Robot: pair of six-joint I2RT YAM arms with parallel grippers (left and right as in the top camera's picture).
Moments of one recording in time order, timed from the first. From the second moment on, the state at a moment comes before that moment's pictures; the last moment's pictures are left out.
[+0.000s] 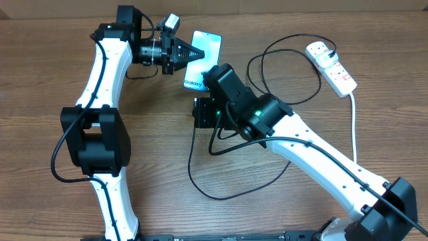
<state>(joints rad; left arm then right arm) -0.04 2.23 2.00 -1.10 1.40 -0.19 0.75 1.65 1.45 -0.70 -0.19 0.72</state>
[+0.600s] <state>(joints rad) -0.04 2.23 2.00 -1.10 1.37 -0.20 0.73 1.65 1.45 -0.70 -0.18 0.70</state>
